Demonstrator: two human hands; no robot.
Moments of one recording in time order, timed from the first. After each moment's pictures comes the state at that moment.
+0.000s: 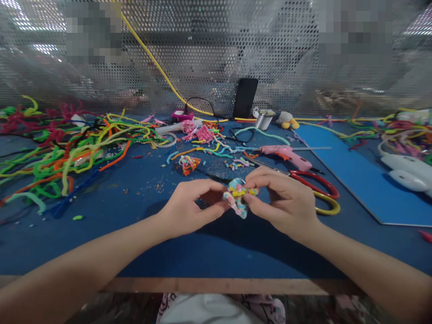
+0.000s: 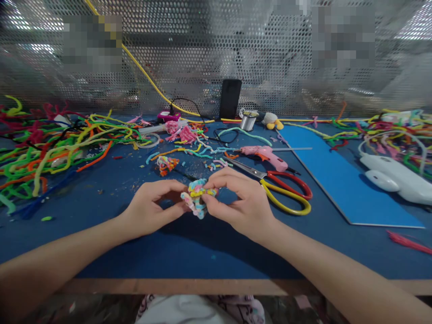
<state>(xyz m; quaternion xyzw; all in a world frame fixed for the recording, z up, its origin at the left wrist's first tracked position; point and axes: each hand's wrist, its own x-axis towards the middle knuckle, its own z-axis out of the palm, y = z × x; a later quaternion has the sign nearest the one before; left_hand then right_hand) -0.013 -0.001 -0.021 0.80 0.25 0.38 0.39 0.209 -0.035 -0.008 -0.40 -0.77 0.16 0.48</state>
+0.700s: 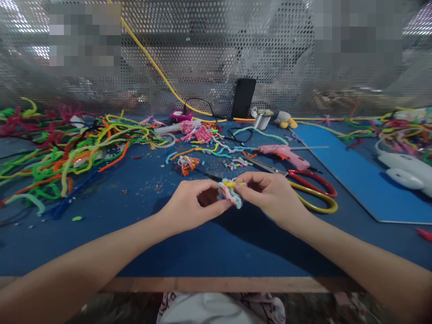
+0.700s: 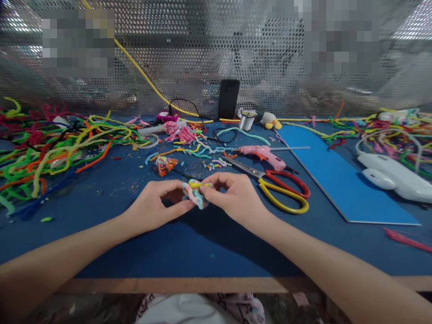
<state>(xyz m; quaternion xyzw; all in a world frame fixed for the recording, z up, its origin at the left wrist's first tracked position) -0.008 0.001 -0.017 0.80 0.33 0.31 0.40 0.201 -0.025 -0.008 -0.54 -0.61 0.39 0.43</state>
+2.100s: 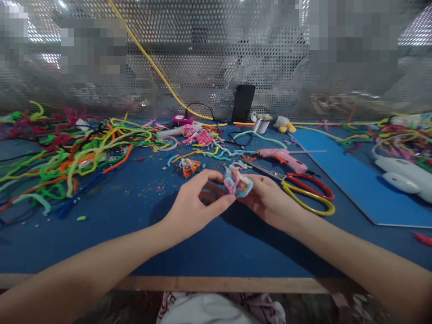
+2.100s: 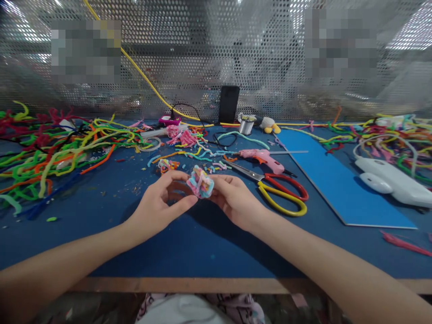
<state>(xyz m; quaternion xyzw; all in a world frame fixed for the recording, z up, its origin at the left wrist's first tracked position) 0.002 -0.009 -0.025 0.70 0.32 0.43 0.47 0.190 -0.018 -0.012 -0.44 -0.38 0.65 0.49</state>
